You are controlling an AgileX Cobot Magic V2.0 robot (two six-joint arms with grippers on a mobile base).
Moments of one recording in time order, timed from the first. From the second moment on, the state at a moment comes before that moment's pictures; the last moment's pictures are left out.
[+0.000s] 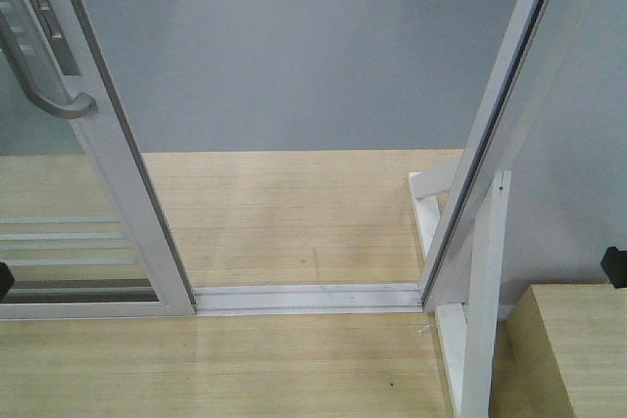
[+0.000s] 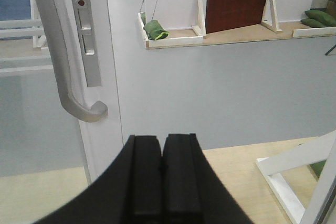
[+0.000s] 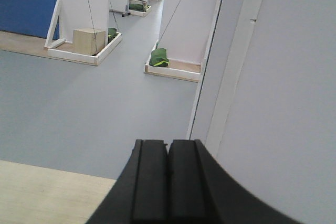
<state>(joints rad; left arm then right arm) -0.14 0.50 -0.24 0.37 0.00 -0.37 0.10 0.47 -0.28 -0.59 0.02 0.45</state>
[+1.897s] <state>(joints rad) -0.13 -0.01 0.03 -0.02 0.31 0.07 0.10 0.47 -0.28 -0.59 0.02 0.45</state>
